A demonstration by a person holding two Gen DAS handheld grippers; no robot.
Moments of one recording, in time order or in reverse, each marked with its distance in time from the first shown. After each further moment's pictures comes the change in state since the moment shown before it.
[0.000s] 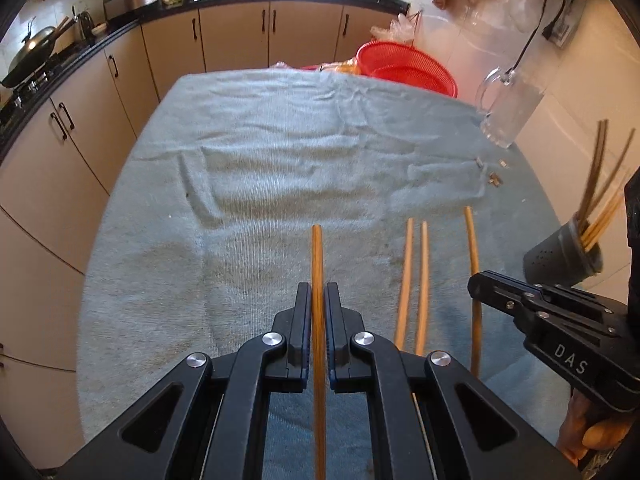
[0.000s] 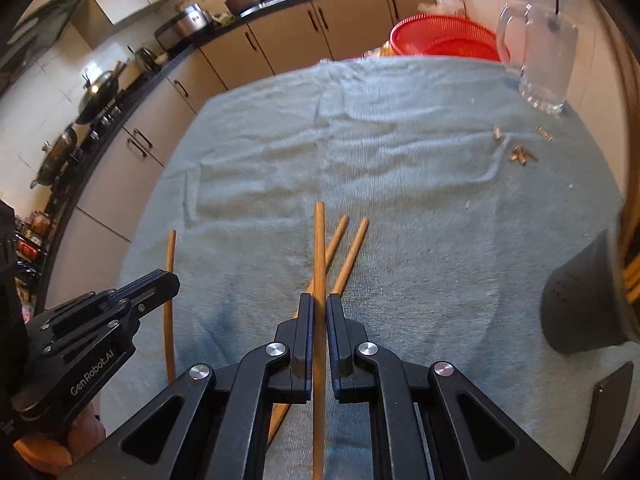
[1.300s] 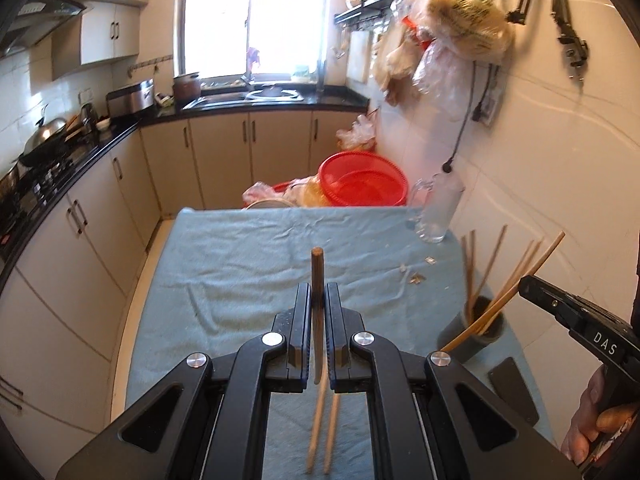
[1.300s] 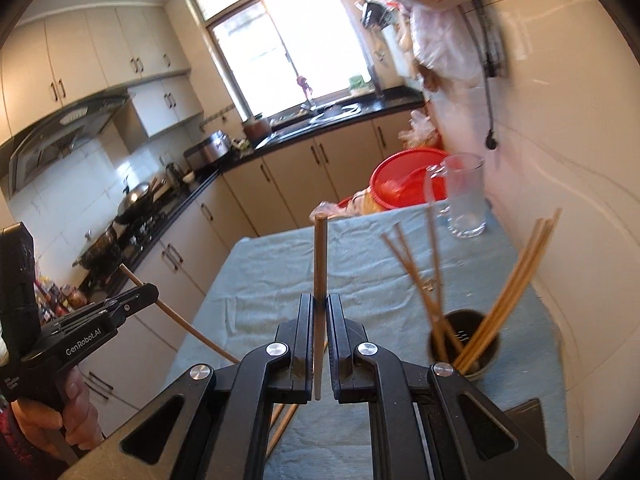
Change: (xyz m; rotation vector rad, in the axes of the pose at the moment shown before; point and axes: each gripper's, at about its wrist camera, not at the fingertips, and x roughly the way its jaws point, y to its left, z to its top) left arm -0.161 -0.080 0.037 0.092 -0.337 -0.025; right arm -0.215 -0.046 -0.013 0.035 -0.459 0.046
